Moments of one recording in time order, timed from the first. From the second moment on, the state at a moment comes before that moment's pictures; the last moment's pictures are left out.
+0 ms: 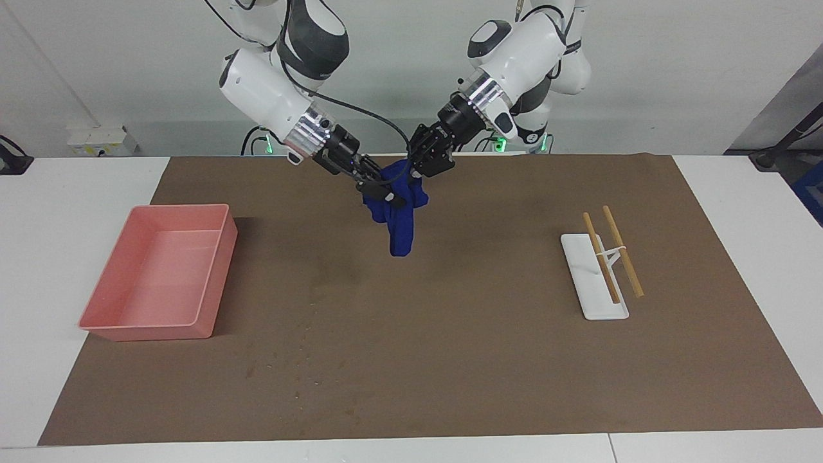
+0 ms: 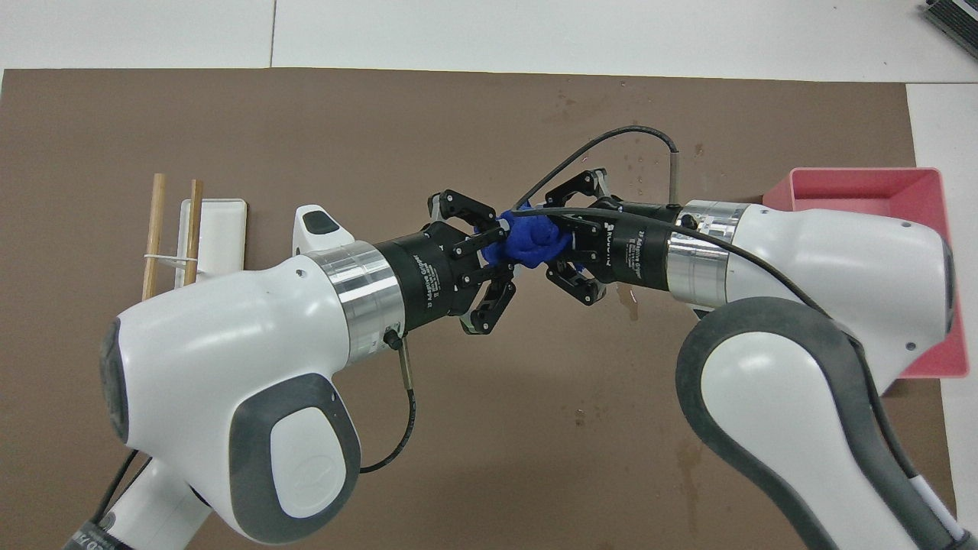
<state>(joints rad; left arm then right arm) -0.65 -0.06 -0.03 -1.96 -0.89 2.62 -1.70 0.33 -0.02 0.06 -1.96 0.98 2.37 1.10</state>
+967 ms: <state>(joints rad) -0.50 -0.06 0.00 -1.89 -0.42 2.37 -1.43 0.30 -0.02 0.06 -1.94 0.38 1.98 0.39</state>
